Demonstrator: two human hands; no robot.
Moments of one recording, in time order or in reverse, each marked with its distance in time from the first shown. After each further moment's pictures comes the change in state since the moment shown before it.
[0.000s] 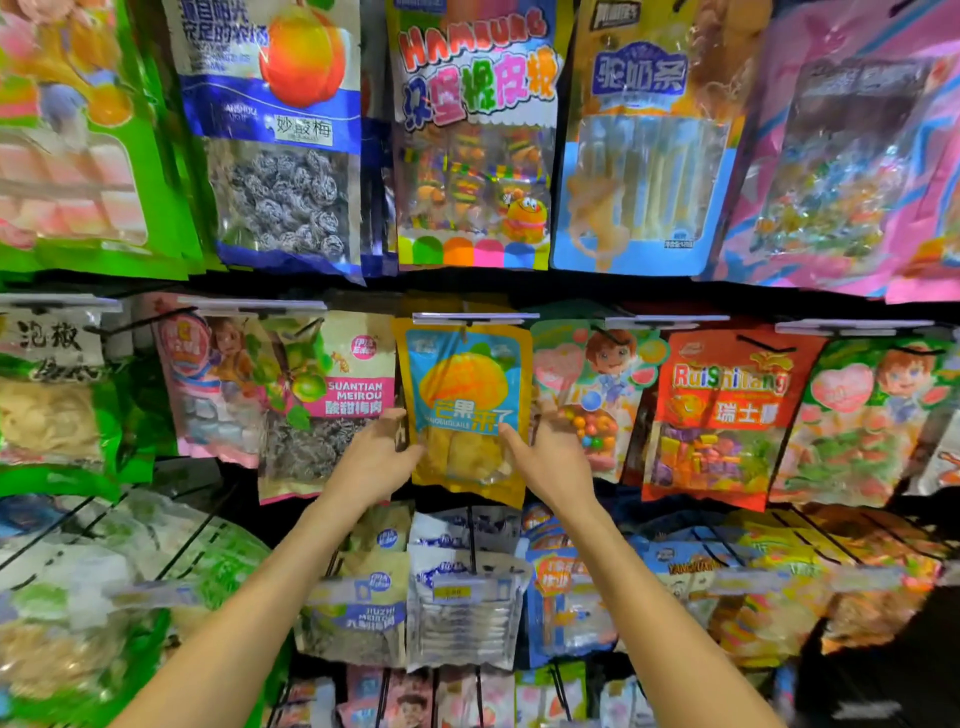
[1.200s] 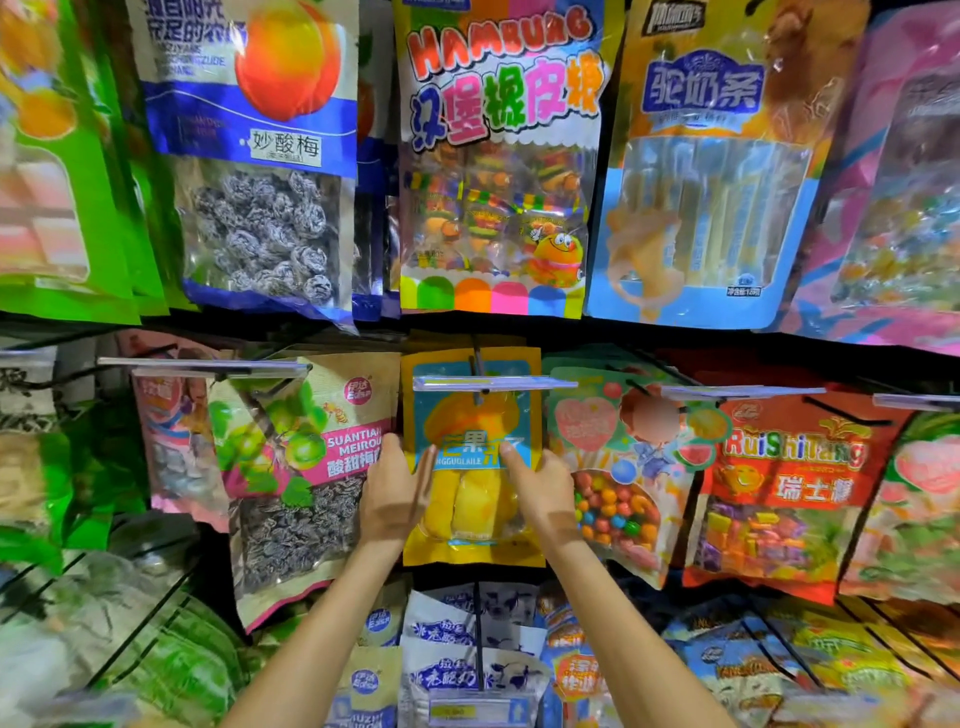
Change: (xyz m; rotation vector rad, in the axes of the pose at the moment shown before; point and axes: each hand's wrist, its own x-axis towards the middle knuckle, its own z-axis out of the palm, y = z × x) left_hand 0.093 -0.018 0.049 -0.186 0.305 -0.055; right_hand 0.088 0.012 0.058 0.560 0.011 0.201
